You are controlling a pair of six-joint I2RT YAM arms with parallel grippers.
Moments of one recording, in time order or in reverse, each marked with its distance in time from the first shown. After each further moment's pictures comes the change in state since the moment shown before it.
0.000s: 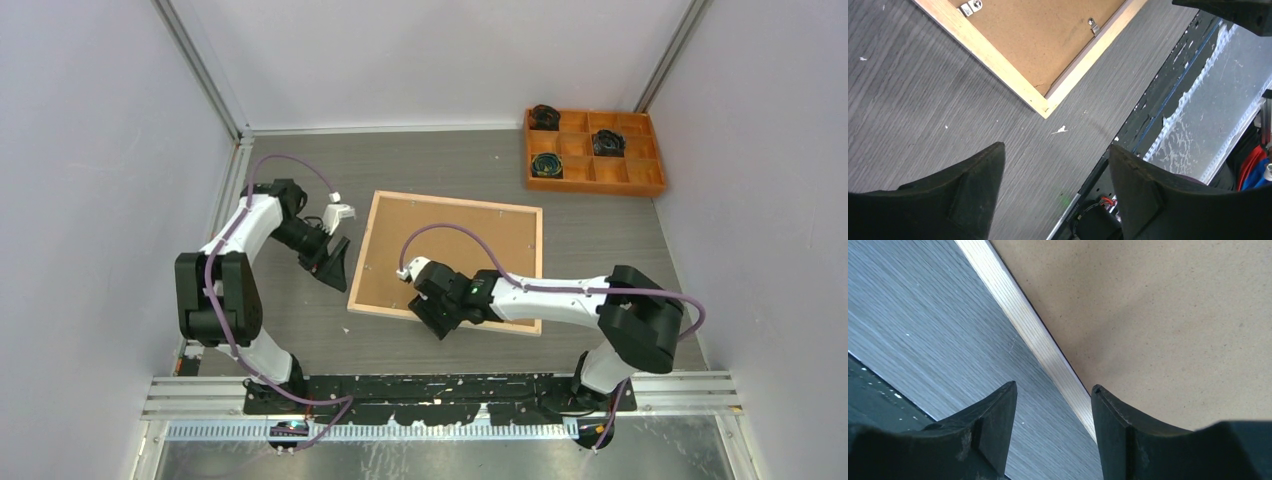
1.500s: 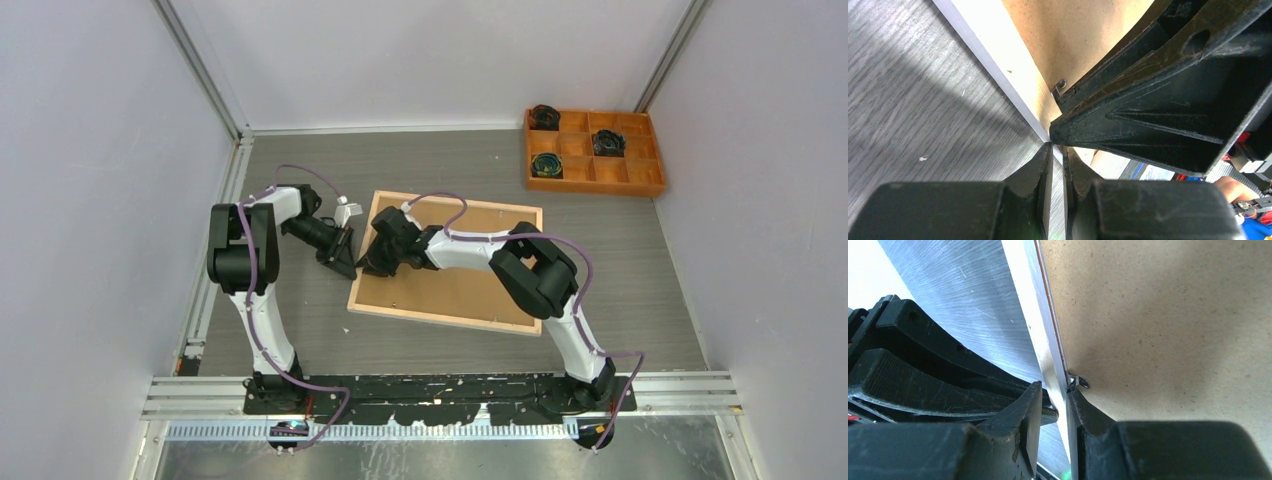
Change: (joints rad) left arm -0.008 0.394 0.099 0.186 0.101 -0.161; right arm -0.181 0.624 0.567 0.298 -0.179 1.170
